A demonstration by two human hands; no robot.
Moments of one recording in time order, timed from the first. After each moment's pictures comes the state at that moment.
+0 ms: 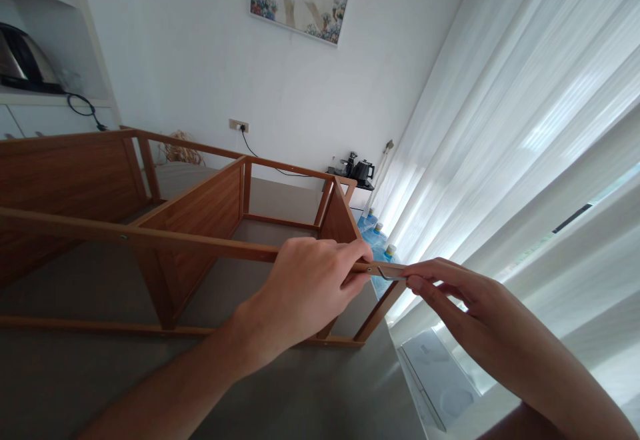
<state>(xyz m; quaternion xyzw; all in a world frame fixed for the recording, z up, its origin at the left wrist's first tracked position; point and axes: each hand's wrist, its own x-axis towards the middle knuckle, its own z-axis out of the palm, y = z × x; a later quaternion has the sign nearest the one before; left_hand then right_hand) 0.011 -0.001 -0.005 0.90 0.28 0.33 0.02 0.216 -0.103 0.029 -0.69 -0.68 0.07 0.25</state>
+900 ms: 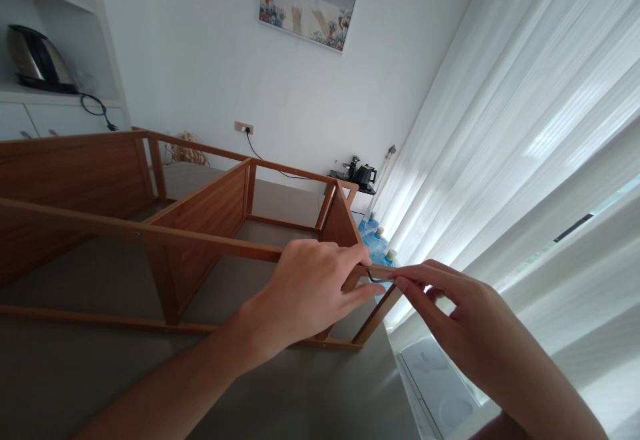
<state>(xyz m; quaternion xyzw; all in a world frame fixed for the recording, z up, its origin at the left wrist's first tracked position) 0.009 -0.004 -0.005 0.90 0.29 0.33 0.03 0.203 -0.103 0.028 -0.68 -0.69 0.01 0.24</state>
